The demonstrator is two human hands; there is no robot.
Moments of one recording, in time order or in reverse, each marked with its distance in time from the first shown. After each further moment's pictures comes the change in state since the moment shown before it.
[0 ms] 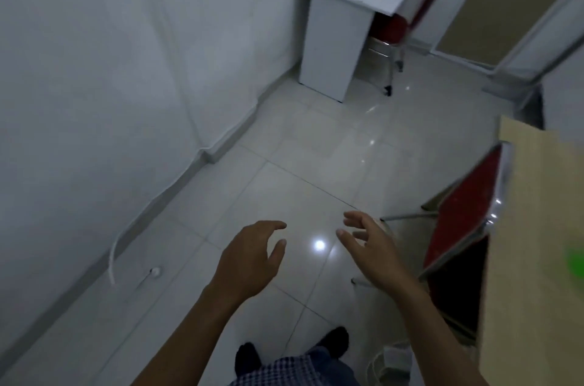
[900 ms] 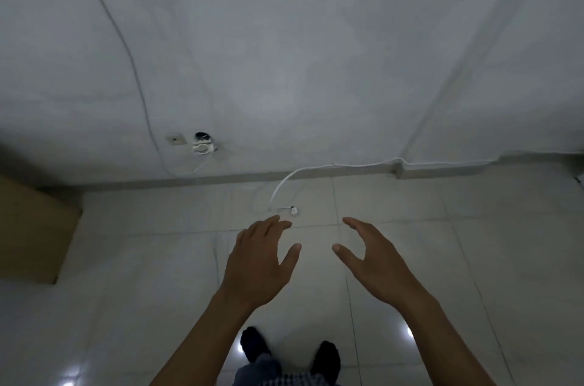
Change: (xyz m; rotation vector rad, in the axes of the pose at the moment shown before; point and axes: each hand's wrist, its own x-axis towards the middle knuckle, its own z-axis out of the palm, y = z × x) left_hand -0.142 -0.043 -0.062 0.117 0.497 -0.904; right_hand 0.049 -0.132 0.185 -0.415 -0.920 -0.663
